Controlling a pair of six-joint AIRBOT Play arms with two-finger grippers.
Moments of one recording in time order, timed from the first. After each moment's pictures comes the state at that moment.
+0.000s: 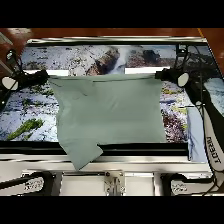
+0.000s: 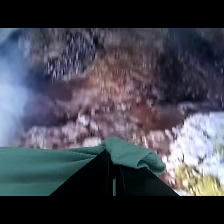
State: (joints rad) left arm 0.10 -1.37 1.18 1.15 -0.46 -1.53; right arm 0.02 -1.55 1.30 -1.33 0.35 1.35
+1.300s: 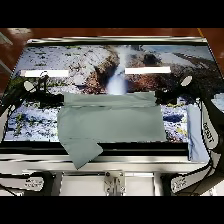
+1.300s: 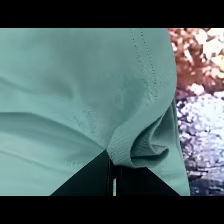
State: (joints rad) left arm 0.06 -1.56 1.20 1.26 -0.98 -1.49; right arm -0.11 -1.74 1.39 -1.17 1.10 1.48
